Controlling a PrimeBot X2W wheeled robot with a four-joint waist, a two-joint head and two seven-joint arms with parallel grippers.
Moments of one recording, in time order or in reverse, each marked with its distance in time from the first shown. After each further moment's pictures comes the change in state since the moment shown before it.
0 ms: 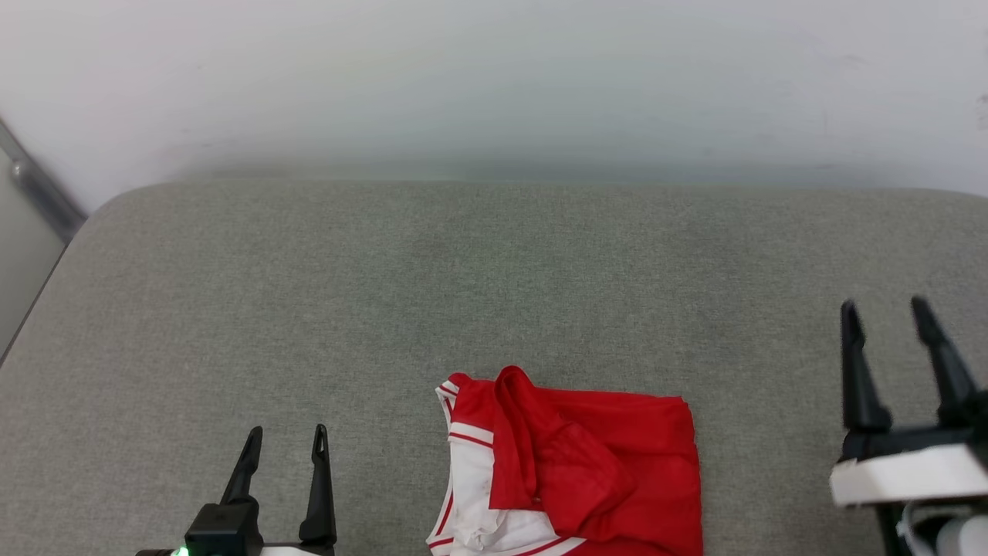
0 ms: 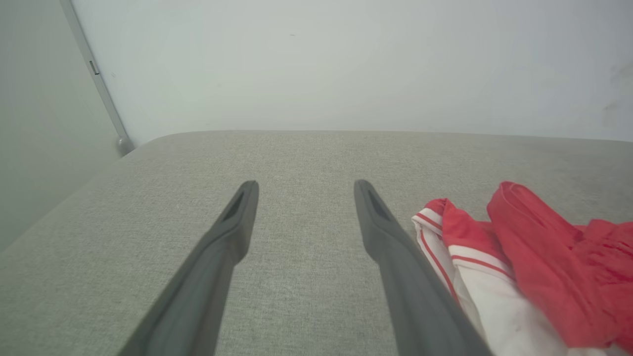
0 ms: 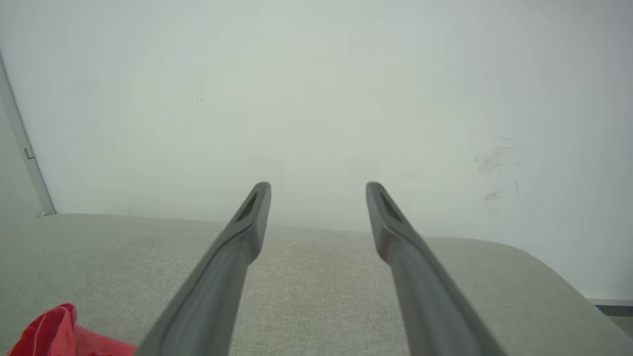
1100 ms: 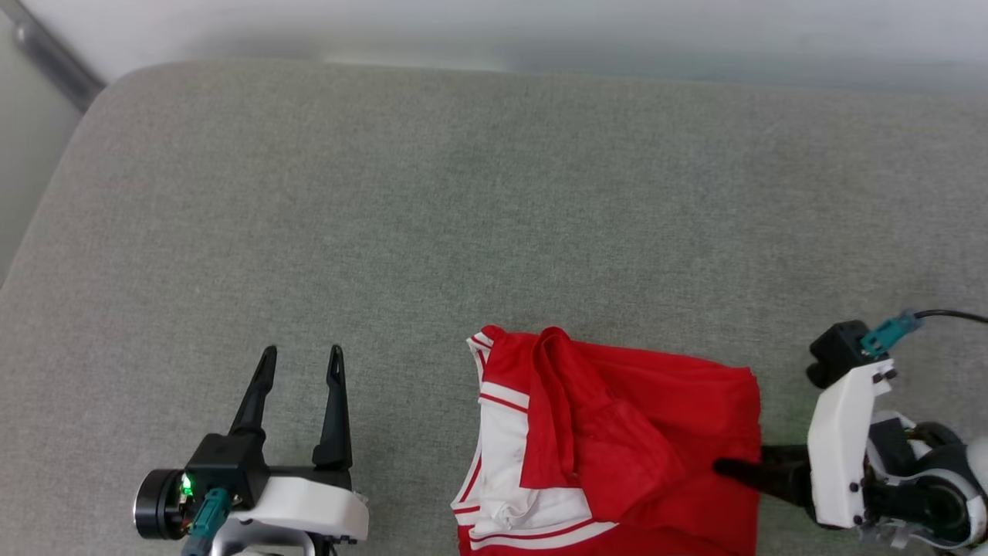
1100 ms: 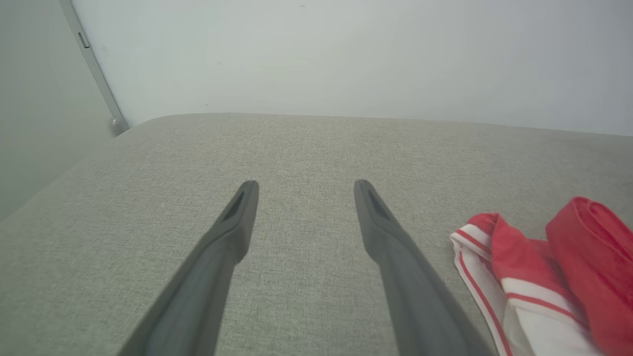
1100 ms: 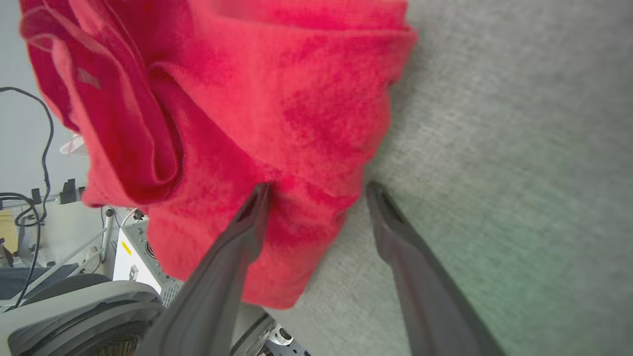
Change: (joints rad) left arm -0.140 0.000 -0.035 -0.009 -0.040 -0.012 0.000; right arm -0.245 -0.425 0.419 0.087 0.860 0.000 1.201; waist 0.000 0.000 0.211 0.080
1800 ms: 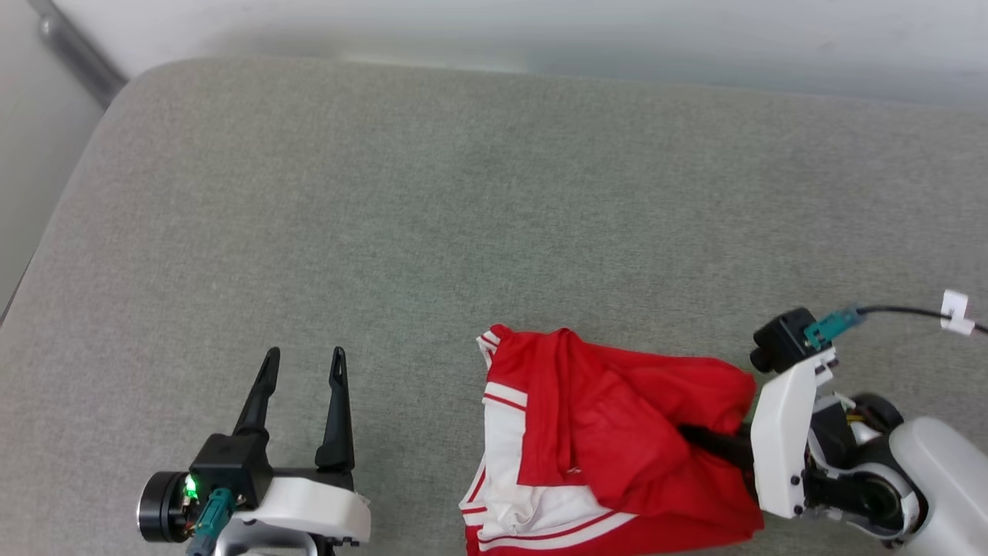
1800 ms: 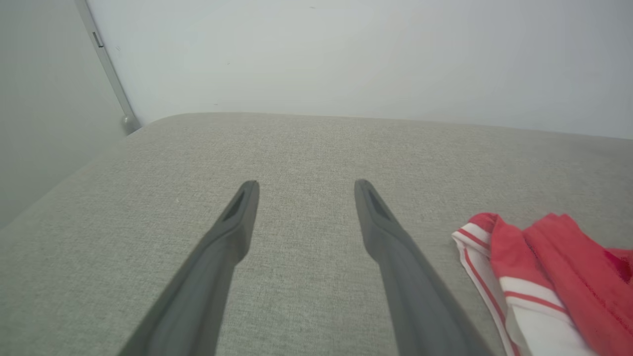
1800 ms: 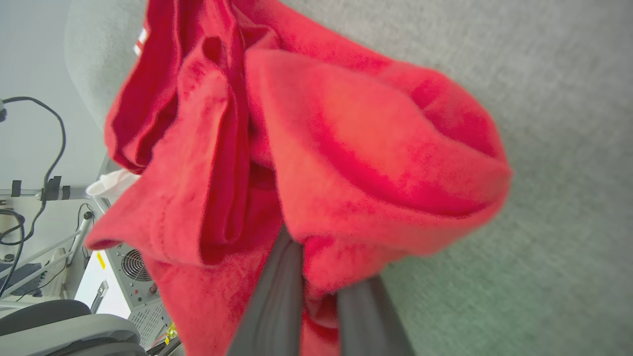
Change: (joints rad) left arm -0.018 0.000 -0.008 0.016 -0.004 0.005 0.000; right arm -0.109 0.016 0.232 0.100 0.003 0.000 -0.249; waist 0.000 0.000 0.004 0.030
